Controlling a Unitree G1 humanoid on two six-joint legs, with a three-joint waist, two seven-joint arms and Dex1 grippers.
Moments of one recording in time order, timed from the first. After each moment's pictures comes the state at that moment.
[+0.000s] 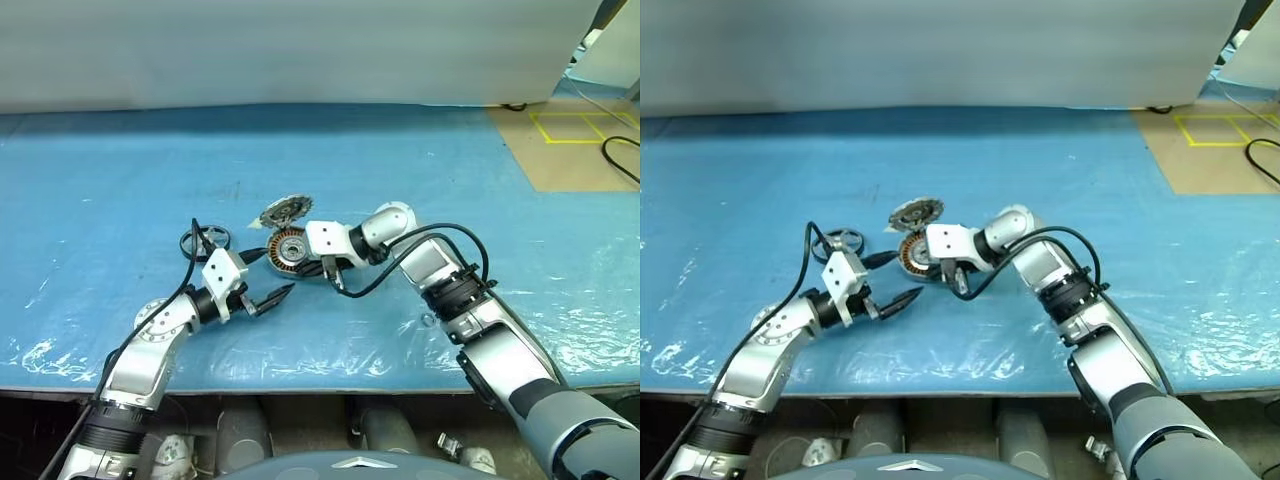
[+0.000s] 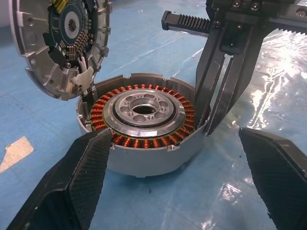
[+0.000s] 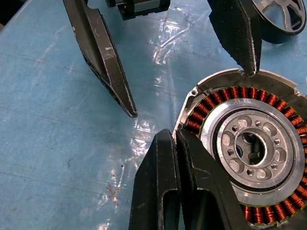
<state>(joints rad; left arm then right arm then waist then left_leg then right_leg) -0.06 0.44 -0.07 -0.10 -0.24 0.03 -0.80 -0.78 -0.30 0.44 0.30 -0.18 0.18 1.34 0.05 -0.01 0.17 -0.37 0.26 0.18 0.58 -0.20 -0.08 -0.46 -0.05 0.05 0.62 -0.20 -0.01</state>
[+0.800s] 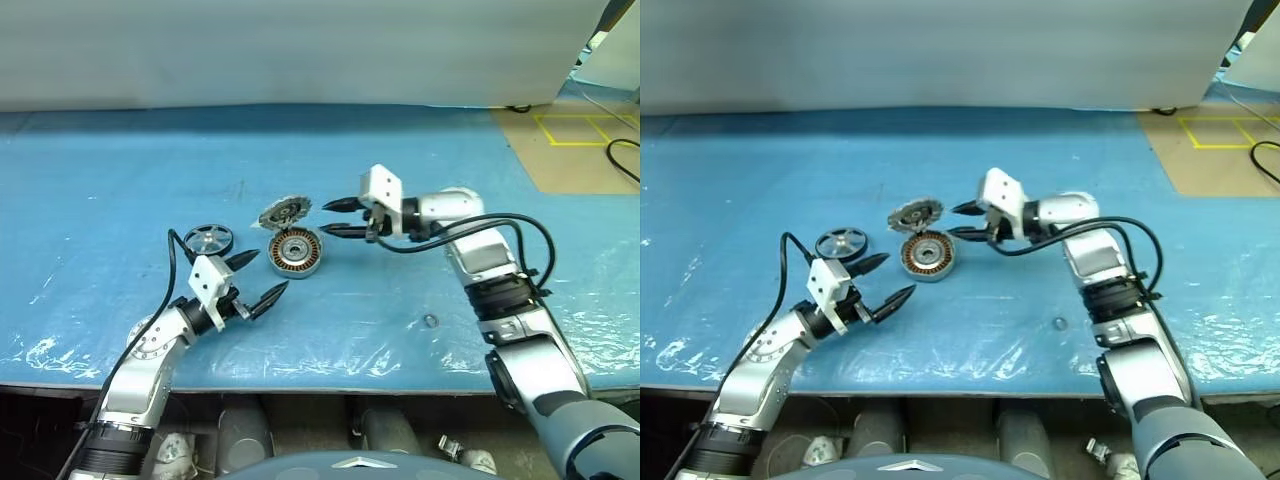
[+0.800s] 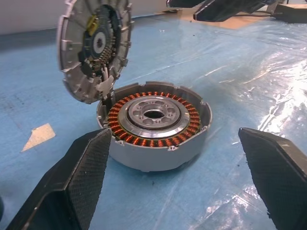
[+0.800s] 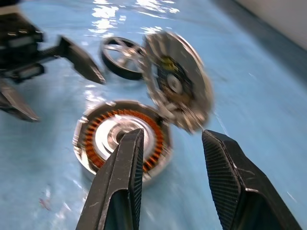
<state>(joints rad) 0.02 0.37 -0.02 -0.13 -0.31 0.00 -0.77 -0.66 -0.44 0.11 0.17 0.08 0.29 1.08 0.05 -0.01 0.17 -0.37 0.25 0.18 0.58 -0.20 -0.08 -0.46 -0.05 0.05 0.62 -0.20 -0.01</state>
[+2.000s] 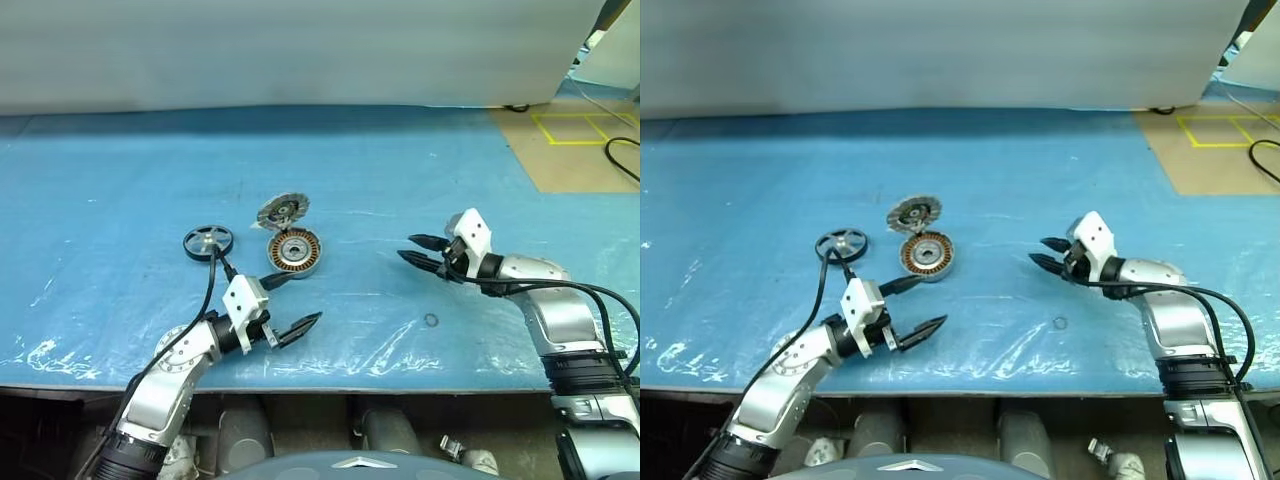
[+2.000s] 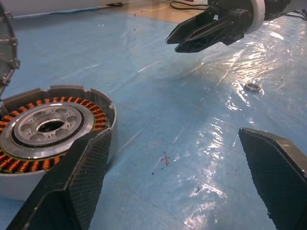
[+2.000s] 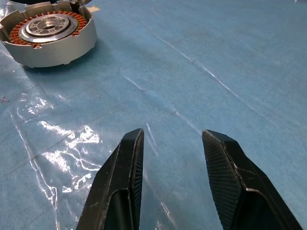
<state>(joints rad) 0.04 0.37 -0.17 -0.20 -0.28 0.03 -0.81 -0.26 -0.62 -0.06 0.06 0.24 0.32 0.93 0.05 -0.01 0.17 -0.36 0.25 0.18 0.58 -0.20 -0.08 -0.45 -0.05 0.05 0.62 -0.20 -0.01</state>
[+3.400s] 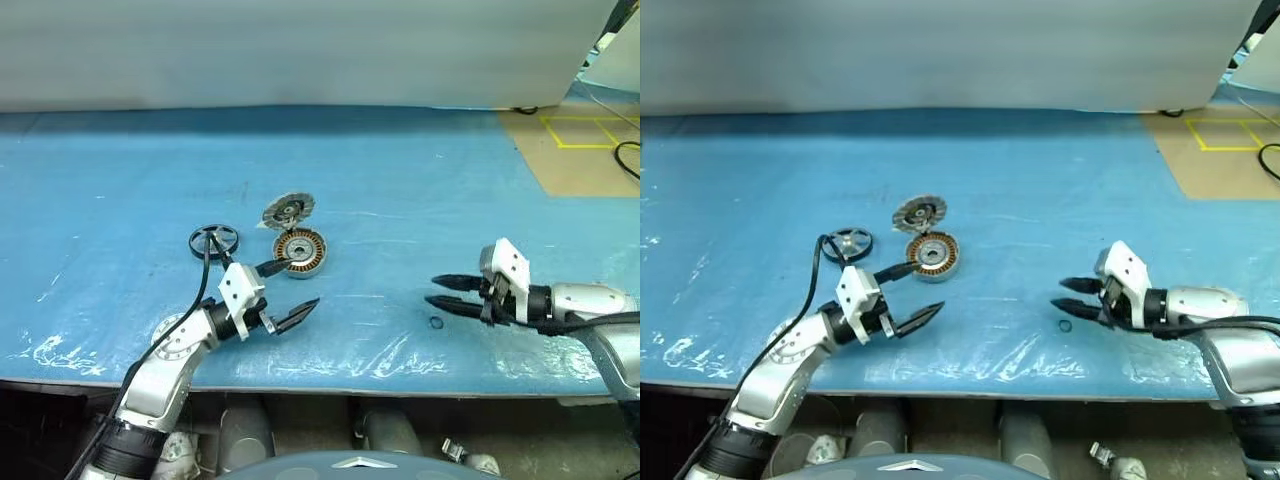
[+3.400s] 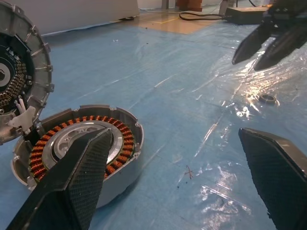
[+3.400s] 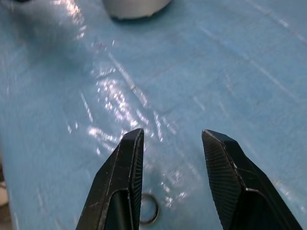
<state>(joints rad) 0.00 0.37 -0.15 -0.18 -0.29 0.01 -0.81 0.02 -0.89 -0.11 -0.24 0.38 0.44 1.09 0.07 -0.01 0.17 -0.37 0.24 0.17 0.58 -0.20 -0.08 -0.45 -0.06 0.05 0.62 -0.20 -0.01</state>
